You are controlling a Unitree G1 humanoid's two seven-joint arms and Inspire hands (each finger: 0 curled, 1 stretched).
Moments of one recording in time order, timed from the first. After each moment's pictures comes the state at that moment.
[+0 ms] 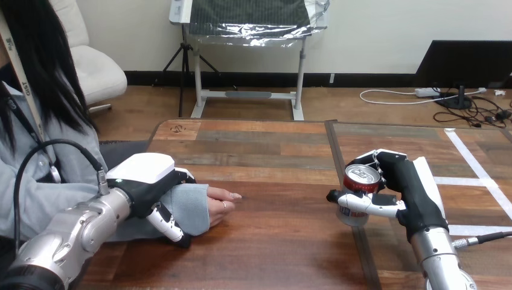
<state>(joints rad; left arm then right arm) -0.53 0.57 -0.39 0.78 0.81 -0.33 -0.11 -0.31 -0.28 -0.02 0.90 -0.23 -0.62 -0.12</state>
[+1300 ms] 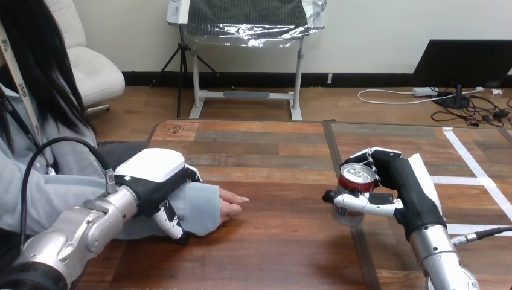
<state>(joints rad) -0.54 0.57 -0.43 0.80 0.83 -0.37 -0.03 -0.30 -0.28 -0.02 0.84 -0.22 -0.61 -0.06</state>
